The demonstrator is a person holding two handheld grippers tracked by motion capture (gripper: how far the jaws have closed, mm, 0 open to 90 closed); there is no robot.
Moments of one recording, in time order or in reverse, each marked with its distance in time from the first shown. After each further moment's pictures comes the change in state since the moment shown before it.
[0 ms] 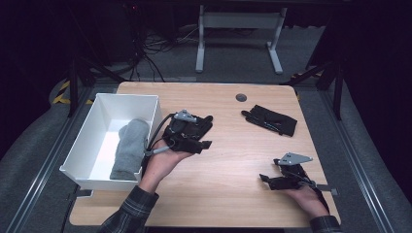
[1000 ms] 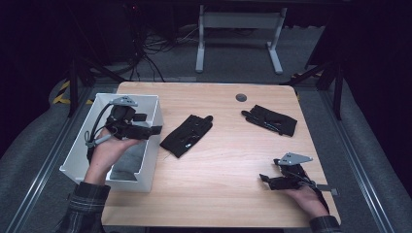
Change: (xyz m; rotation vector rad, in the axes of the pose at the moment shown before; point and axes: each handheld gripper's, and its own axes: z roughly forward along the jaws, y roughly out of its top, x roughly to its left) left arm 0.075 -0.026 -0.108 -0.083 0.103 -0.086; right arm 0.000 0.000 0.000 0.000 0.000 0.000
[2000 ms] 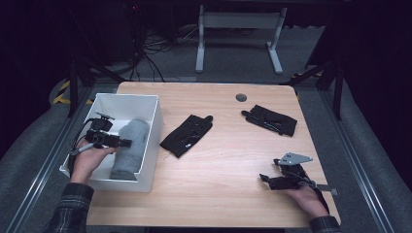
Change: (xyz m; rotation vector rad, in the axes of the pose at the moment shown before) left arm 0.108 -0.083 0.002 0.272 0.170 -0.292; right arm 0.000 0.000 0.000 0.000 -0.002 0.001
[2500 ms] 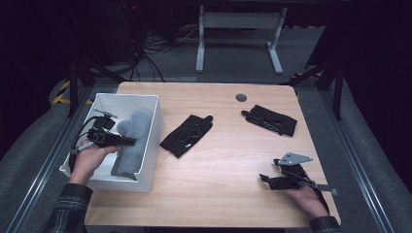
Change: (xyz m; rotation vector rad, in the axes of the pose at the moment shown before) left arm -0.014 0.005 -0.002 0.019 -0.203 0.043; right arm 0.000 0.000 0.000 0.000 0.000 0.000
